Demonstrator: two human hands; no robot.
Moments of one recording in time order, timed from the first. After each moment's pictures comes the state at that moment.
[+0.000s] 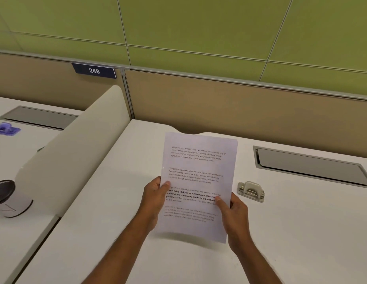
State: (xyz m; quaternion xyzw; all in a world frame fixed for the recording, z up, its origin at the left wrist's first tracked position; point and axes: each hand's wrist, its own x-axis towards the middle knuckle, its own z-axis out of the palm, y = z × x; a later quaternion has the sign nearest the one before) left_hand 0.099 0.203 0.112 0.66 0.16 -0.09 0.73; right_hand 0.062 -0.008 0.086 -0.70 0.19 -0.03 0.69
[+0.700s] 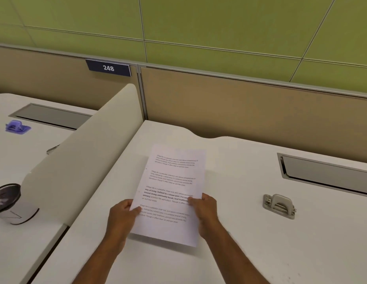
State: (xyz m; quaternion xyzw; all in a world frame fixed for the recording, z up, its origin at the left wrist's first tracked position) left_hand 0.108 0.333 0.043 0.77 0.31 -0.03 0.55; right_hand 0.148 0.119 0.043 -0.61 0.29 0.12 0.73
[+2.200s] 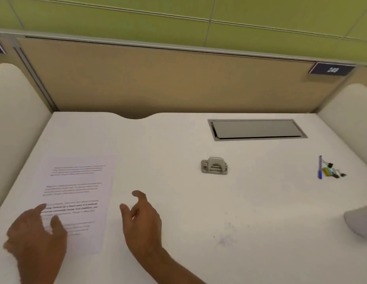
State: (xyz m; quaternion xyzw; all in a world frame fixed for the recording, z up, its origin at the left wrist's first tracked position) left_hand 0.112 0.340 -0.004 0.94 0.19 0.14 0.24; right_hand 0.076 0.134 0.016 -0.86 0.14 -0.07 0.49
